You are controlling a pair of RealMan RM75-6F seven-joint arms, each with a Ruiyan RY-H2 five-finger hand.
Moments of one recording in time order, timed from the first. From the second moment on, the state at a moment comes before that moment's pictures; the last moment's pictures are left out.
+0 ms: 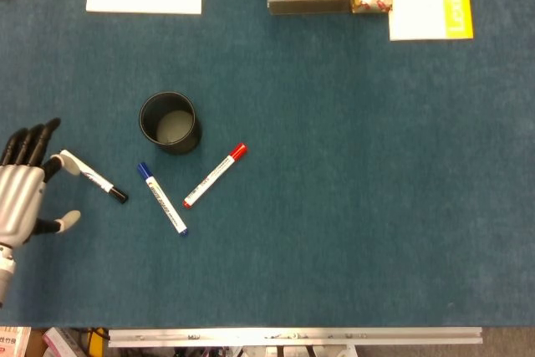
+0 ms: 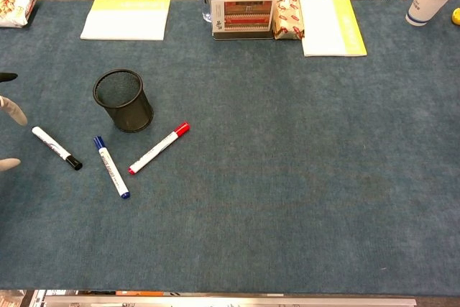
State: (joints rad) left arm -0.15 -1.20 0.03 -1.67 1.51 1.29 0.07; right arm 0.15 -1.09 0.03 -1.62 -1.48 1.34 -0.09
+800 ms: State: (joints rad) left arm -0.32 -1.17 0.02 -1.70 1.39 0.98 -0.02; right arm 0.15 -1.09 0.03 -1.62 -1.47 1.34 -0.10
